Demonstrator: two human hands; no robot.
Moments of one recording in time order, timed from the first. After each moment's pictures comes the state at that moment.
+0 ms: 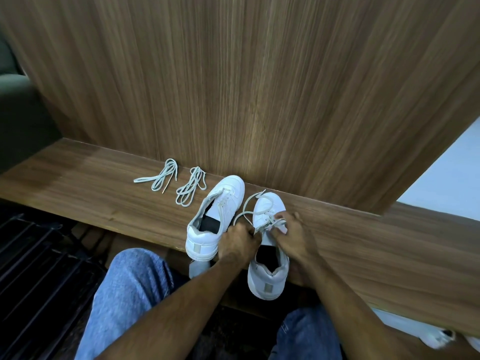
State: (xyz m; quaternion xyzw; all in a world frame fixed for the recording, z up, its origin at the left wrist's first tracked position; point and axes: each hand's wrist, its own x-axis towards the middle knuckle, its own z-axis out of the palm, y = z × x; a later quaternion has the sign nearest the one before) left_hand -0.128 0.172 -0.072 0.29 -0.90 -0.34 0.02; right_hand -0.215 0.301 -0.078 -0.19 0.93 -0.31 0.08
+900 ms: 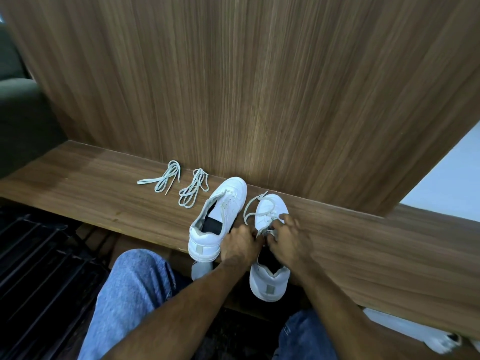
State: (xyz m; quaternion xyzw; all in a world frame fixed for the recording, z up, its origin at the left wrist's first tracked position) left_hand -0.130 0.174 -0.075 0.29 -0.91 -0.30 0.02; right_hand -0.194 0.288 -0.069 -0.26 0.96 -0.12 0.00
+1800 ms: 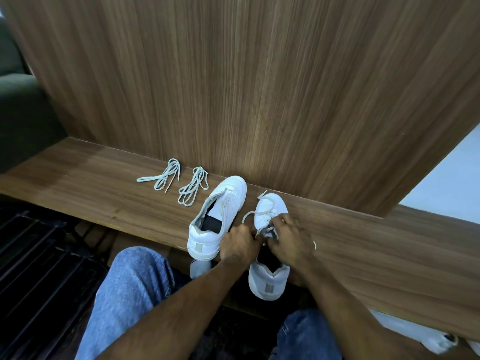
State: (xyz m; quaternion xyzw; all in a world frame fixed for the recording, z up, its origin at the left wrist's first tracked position) left_hand -0.131 0.173 -0.079 0.29 -0.91 -0.29 0.01; right_hand -0.203 0.293 -0.073 -0.29 0.95 -0.12 0.01
